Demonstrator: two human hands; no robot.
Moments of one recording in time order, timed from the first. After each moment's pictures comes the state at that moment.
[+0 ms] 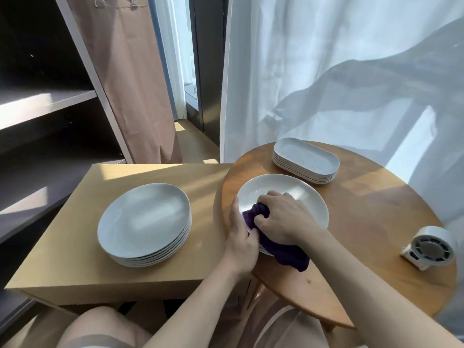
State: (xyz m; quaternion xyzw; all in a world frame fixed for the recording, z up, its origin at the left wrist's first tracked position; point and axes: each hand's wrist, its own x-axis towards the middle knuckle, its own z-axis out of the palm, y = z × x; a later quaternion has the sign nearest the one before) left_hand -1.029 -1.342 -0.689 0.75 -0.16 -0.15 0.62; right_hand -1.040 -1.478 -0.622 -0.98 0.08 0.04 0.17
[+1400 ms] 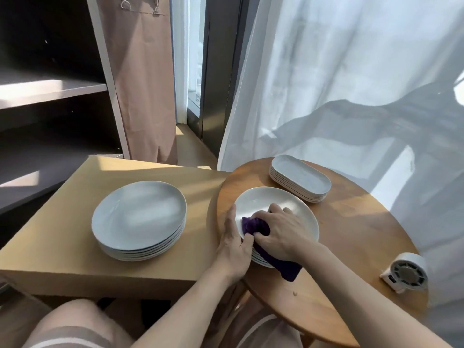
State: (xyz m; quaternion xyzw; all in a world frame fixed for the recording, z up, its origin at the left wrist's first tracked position) left_hand -1.028 -1.342 -0.704 0.79 -0.16 -0.13 0.58; right_hand -1.051 -1.490 -0.627 -0.99 0.05 0.06 0.08
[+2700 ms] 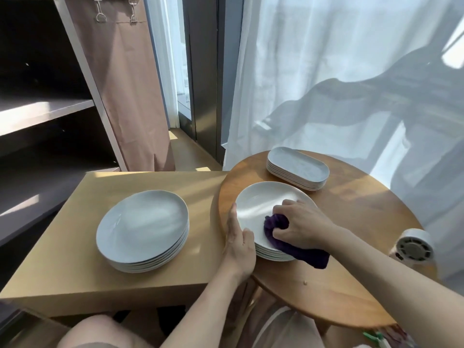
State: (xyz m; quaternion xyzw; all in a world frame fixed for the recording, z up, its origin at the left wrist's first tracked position) left_hand -1.031 -1.342 -0.697 0.77 -0.16 -0.10 0.61; right_hand -1.063 -1.520 -0.617 -0.99 0.06 0.08 0.09
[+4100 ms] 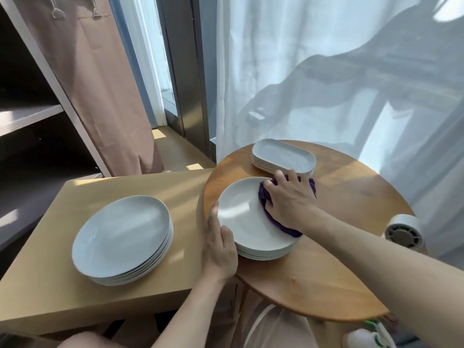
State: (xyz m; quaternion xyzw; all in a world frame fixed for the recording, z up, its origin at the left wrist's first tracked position) left_hand -1.027 -1.345 -0.712 0.80 -0.18 0.02 0.57; right_hand -1.033 -1.546 -0.634 -0.98 0.10 -0.05 -0.15
